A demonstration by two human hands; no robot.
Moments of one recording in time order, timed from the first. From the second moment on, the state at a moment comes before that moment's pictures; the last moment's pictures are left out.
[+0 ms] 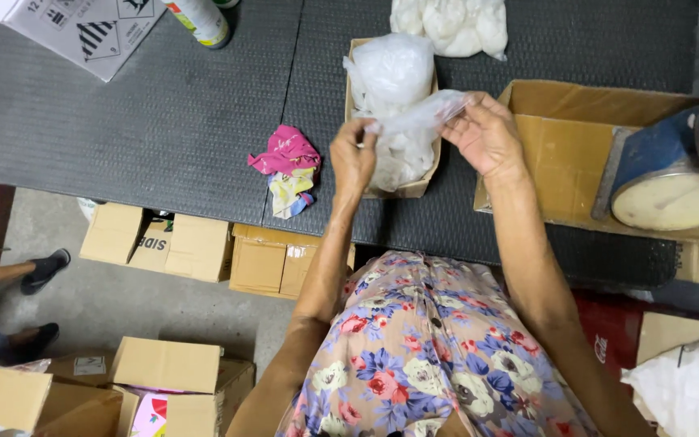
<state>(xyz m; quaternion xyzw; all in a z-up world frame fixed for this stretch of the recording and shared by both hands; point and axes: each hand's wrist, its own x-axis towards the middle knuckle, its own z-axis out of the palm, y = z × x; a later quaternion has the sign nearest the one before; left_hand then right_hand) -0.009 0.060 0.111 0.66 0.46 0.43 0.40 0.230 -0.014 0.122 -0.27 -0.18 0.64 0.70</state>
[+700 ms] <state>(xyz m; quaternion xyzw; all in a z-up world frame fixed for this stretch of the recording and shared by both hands) 0.022 0.106 0.090 0.22 0.25 0.50 0.80 0.221 -0.037 0.102 -0.54 -0.51 0.42 0.52</state>
